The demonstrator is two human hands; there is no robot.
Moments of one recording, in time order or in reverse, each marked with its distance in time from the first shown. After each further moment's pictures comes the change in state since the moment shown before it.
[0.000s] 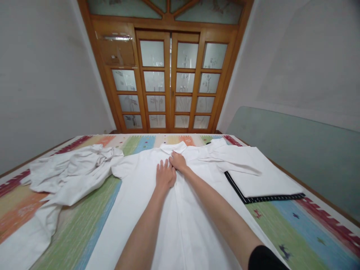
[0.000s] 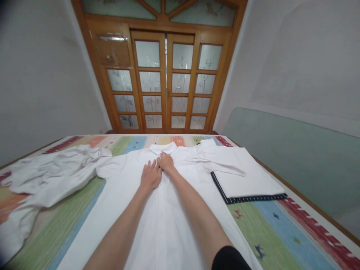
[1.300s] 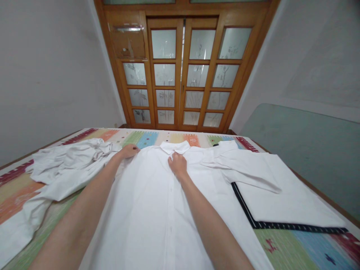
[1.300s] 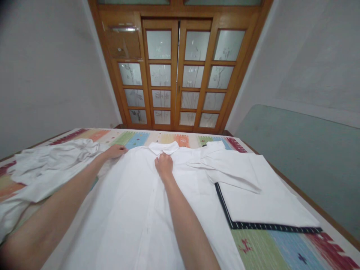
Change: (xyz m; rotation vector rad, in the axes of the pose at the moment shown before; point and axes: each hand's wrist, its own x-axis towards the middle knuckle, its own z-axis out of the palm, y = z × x) left_hand 0.112 -0.174 -0.063 -0.081 -0.175 -0.205; right_hand -0.001 0.007 0.009 0.029 0.080 0.009
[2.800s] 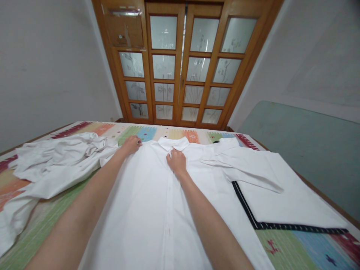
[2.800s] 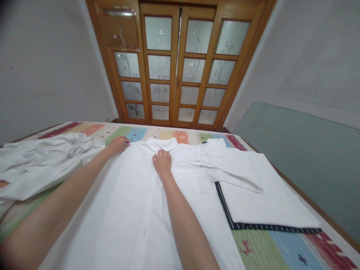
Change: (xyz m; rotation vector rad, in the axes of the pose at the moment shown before) left_hand 0.029 0.005 0.029 0.287 0.160 0.201; right_hand 0.001 0.001 0.005 -0.030 0.067 -0.030
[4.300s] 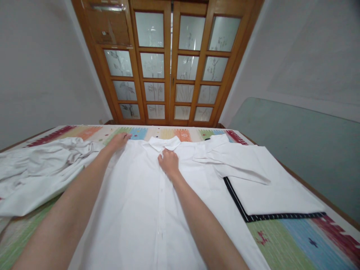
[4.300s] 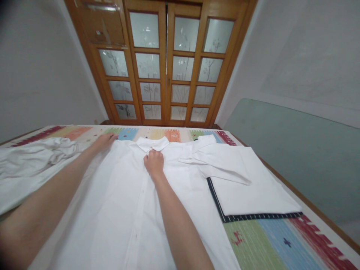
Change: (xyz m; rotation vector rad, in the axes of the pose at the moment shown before) left_hand 0.033 -0.022 -0.003 -0.330 0.076 -0.085; right_hand 0.001 0.001 0.002 -0.002 0.020 -0.001
